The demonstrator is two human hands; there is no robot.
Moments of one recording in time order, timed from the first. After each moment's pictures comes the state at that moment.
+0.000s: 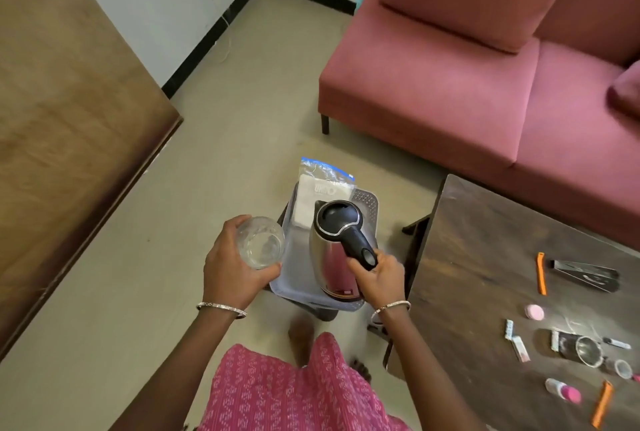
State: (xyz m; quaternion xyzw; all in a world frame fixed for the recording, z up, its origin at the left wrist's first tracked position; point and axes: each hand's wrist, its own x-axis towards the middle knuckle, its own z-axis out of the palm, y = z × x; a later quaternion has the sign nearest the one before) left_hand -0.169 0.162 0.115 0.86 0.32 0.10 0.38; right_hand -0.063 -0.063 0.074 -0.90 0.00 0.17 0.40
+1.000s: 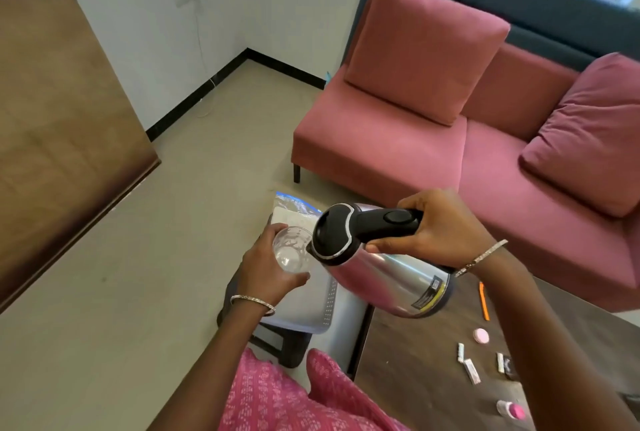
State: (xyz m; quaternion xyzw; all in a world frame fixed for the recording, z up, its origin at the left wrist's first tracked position) left_hand -0.154 0.087 0.152 0.84 0.25 0.10 0.48; right_hand -0.025 -0.122 0.334 -0.91 -0.35 0.10 0.21
